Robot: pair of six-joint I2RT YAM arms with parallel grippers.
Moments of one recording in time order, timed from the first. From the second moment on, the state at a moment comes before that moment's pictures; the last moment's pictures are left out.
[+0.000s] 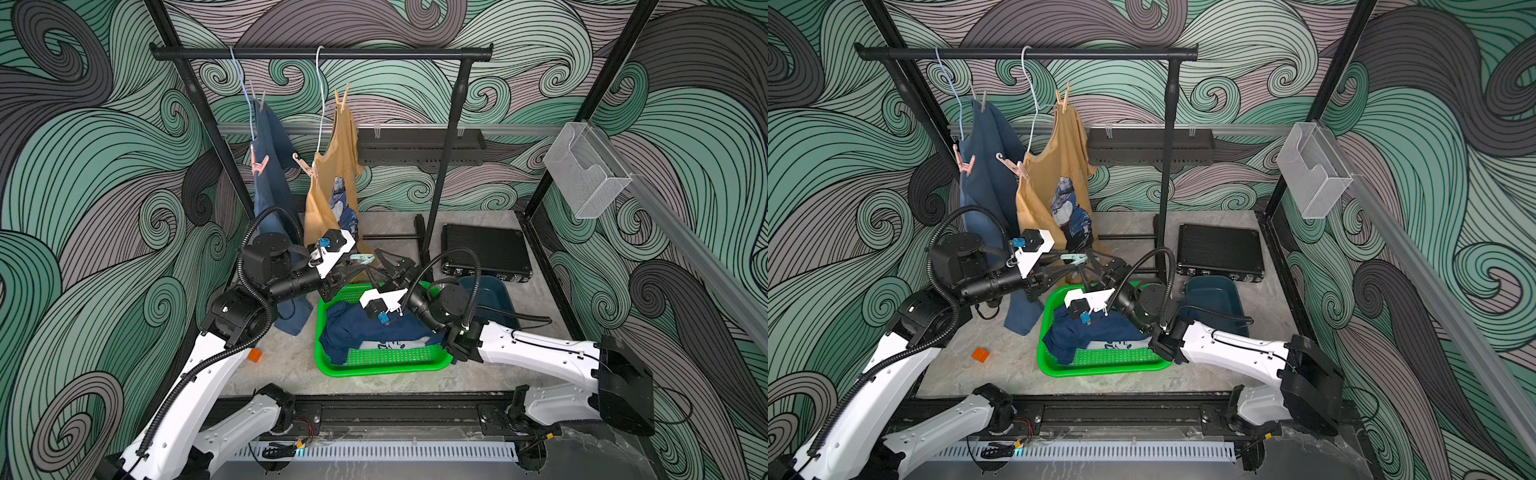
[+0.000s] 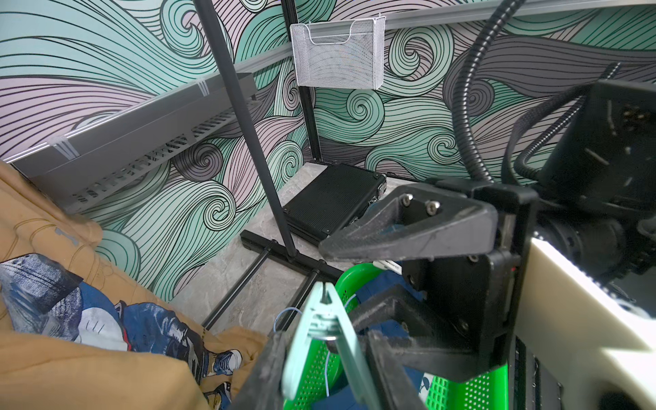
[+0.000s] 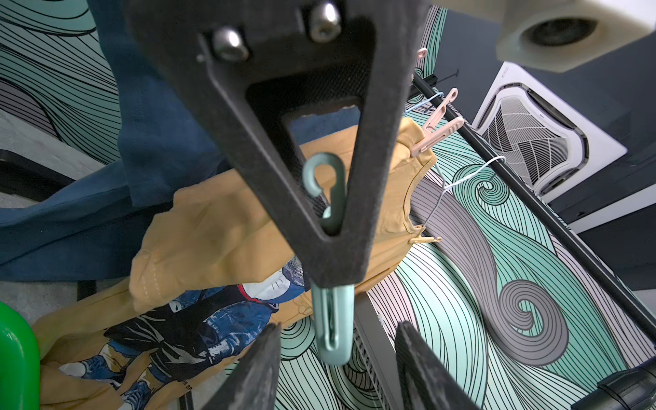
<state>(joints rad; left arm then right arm) -0.44 0.93 1.26 -0.62 0.49 0.32 1.08 1.36 0.86 0.77 0.20 -1.23</state>
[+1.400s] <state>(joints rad) -0.44 0.91 1.25 -0.61 0.43 0.33 0.94 1.17 0.67 0.64 0.32 -1.17</state>
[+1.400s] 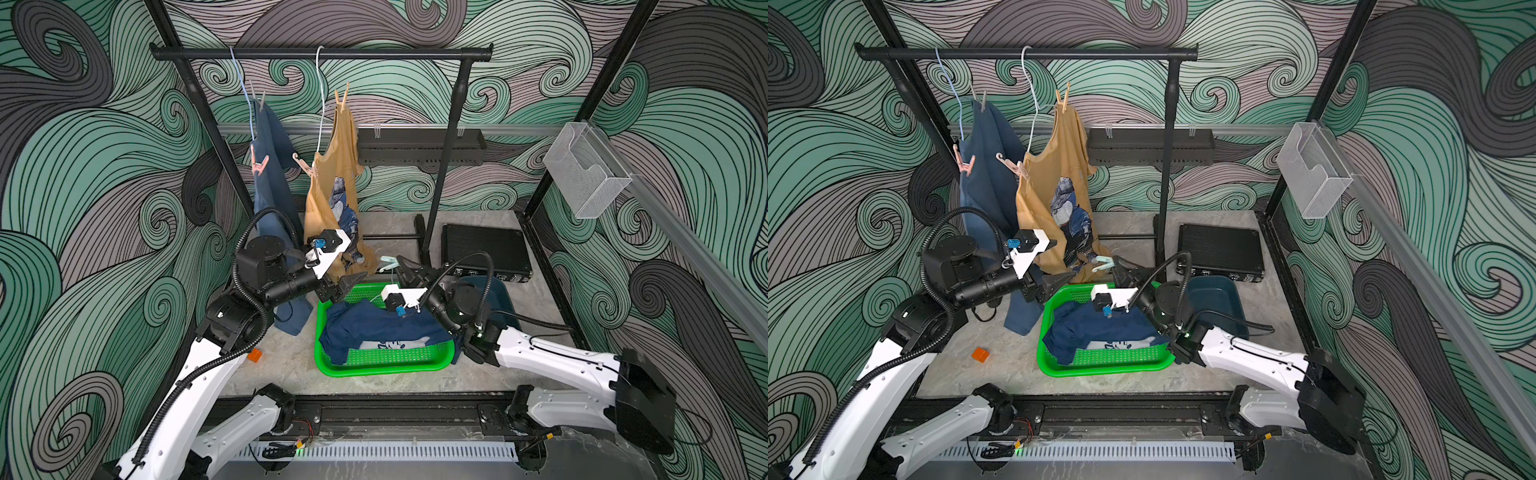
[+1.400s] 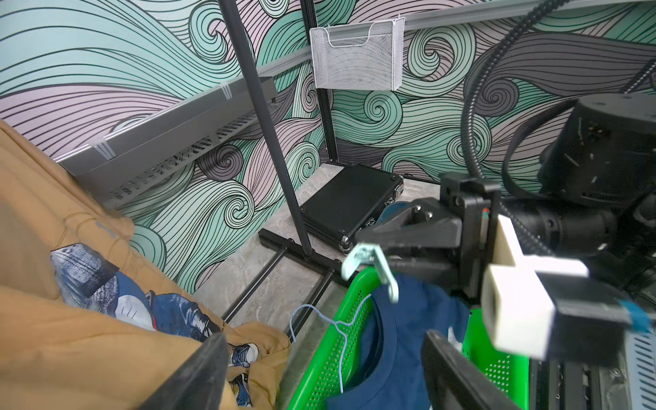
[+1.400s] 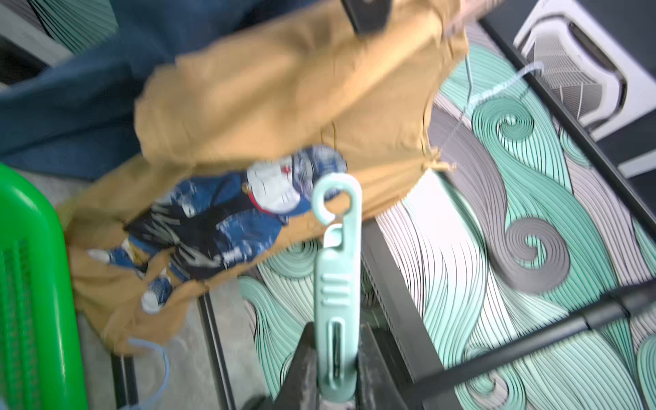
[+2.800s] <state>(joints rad) -0.44 0.91 1.06 -0.55 0.51 0.30 0.28 1.15 0.62 -0.45 0.32 0.29</state>
